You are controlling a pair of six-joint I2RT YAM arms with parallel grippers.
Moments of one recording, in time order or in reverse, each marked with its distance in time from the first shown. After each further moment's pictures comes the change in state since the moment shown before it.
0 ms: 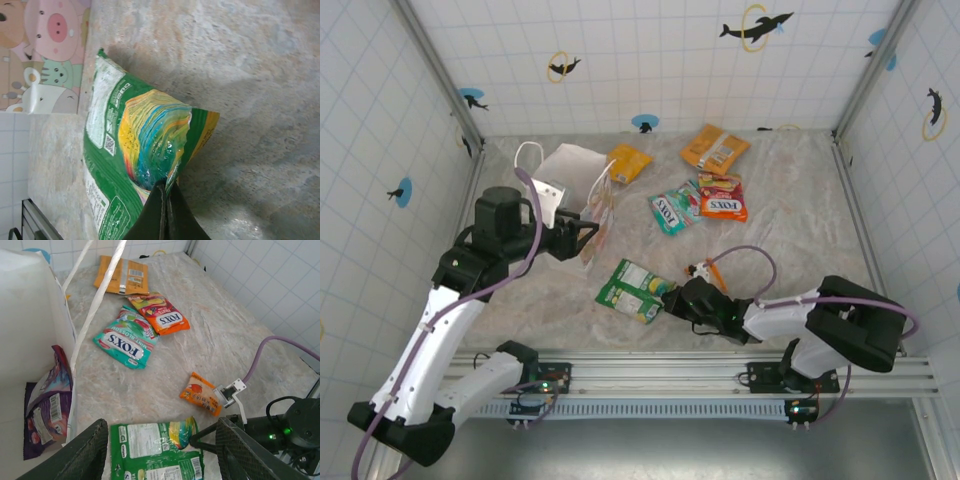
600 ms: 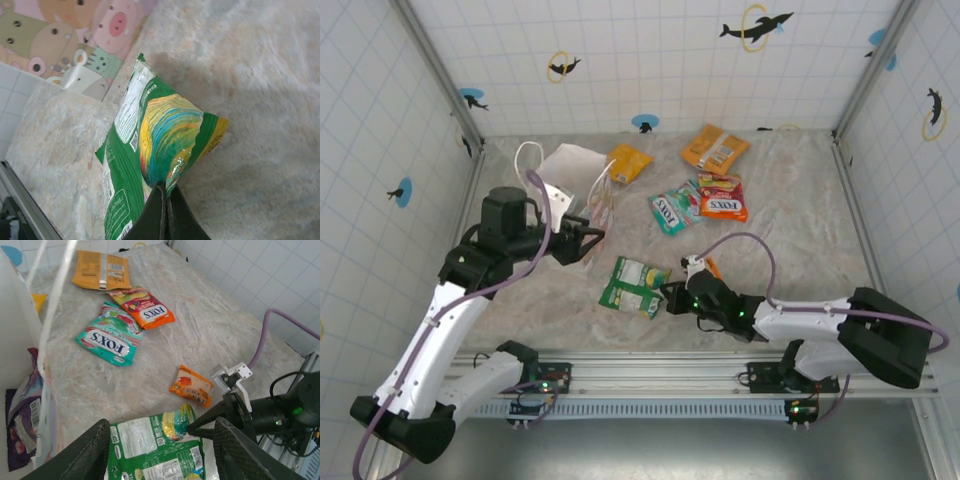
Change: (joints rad) left arm 0.000 0.014 -0.037 0.009 0.104 0.096; right arm -0.014 -0.149 0.051 -0.123 -0.001 -0.405
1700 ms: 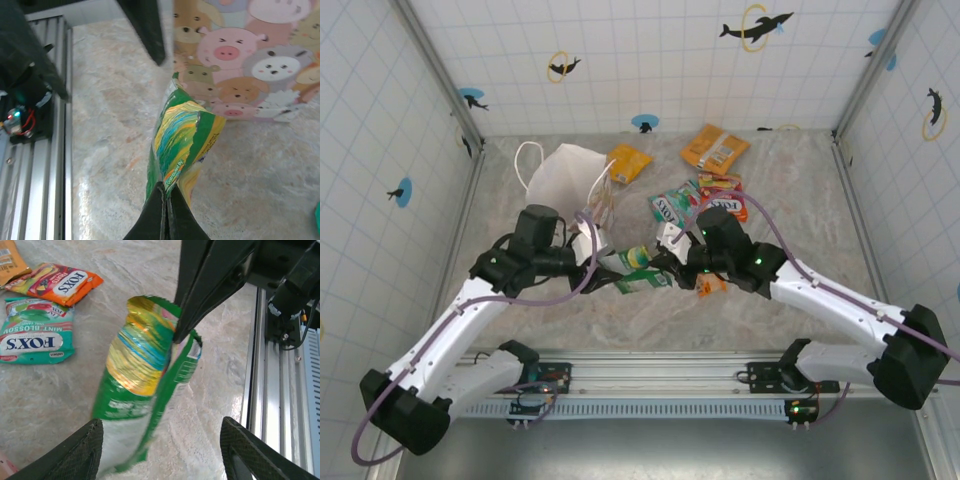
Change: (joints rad) left arm -0.098 0.047 -0.199 0.062 0.150 0.471; right arm -0.220 -0.092 0.491 -0.625 -0.579 -1.110
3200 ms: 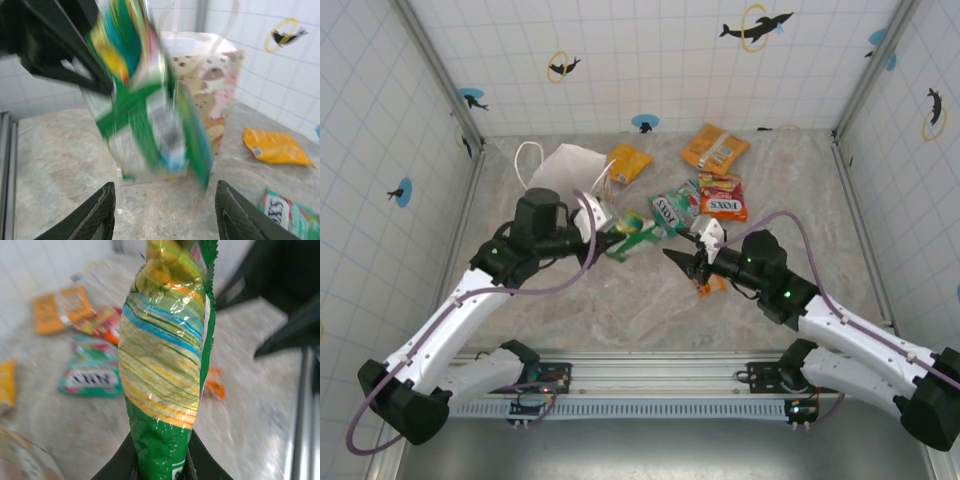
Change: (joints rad) left arm -0.049 0.045 0.146 0.179 -0.188 -0.188; right arm -0.038 -0.292 -0.338 0.513 0.243 0.233
